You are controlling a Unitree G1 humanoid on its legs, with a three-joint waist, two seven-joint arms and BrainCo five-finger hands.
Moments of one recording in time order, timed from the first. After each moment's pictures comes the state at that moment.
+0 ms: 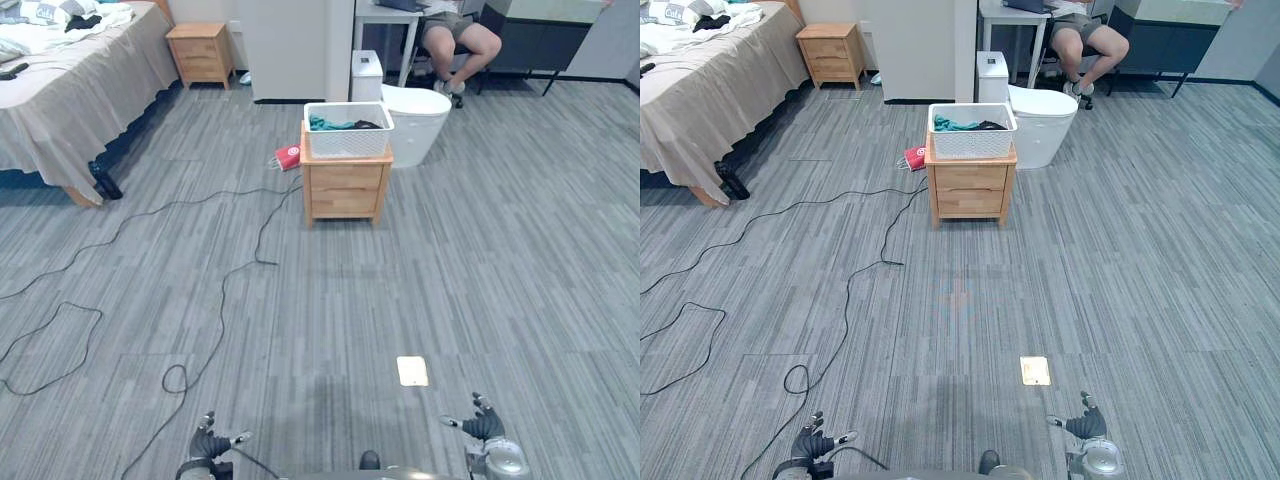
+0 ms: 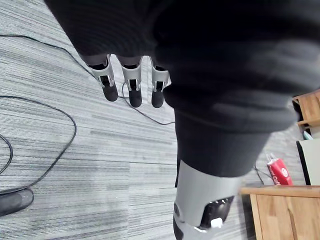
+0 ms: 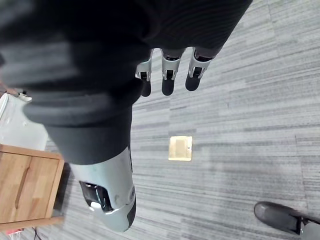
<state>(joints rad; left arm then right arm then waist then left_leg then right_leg) 0.16 0.17 0.13 0.91 0.01 -0.16 0.13 0.09 -0.19 -0.17 0.89 -0.04 -0.10 -0.13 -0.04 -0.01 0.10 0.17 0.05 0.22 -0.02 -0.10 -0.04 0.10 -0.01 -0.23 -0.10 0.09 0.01</state>
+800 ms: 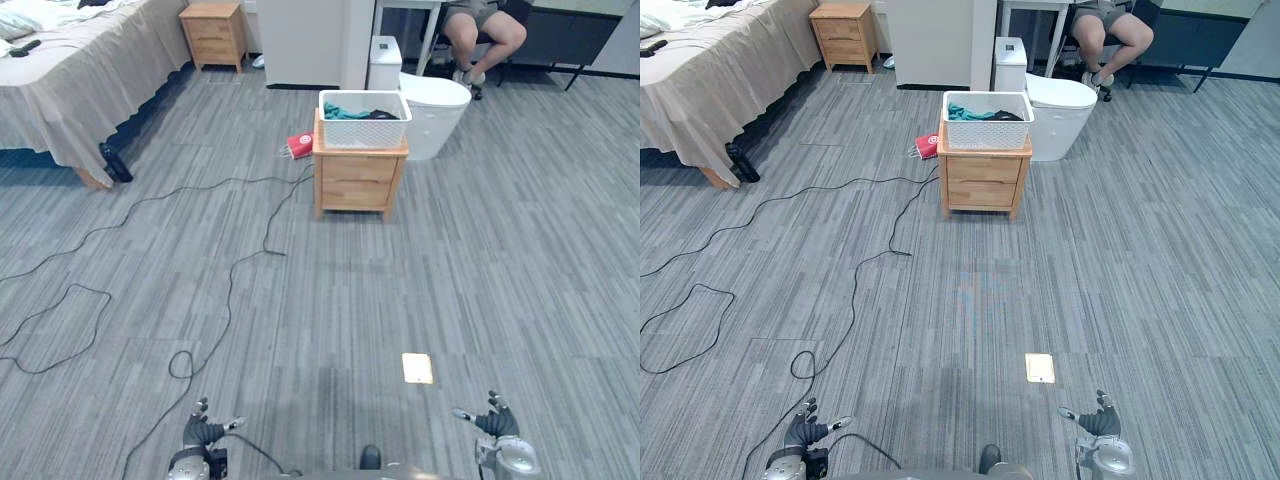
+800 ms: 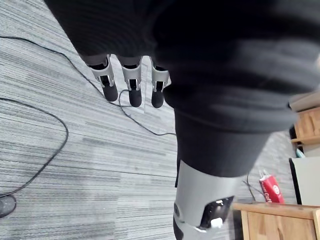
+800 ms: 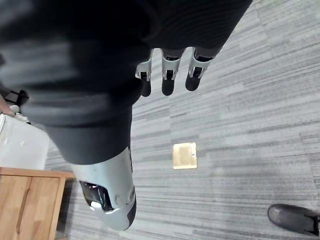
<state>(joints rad) 0.16 0.17 0.13 0.81 -0.06 -0.16 0.13 0.06 -0.19 -0.24 0.88 0.00 -0.08 -0.13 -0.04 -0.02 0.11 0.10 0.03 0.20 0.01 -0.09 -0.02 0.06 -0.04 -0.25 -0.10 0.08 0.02</state>
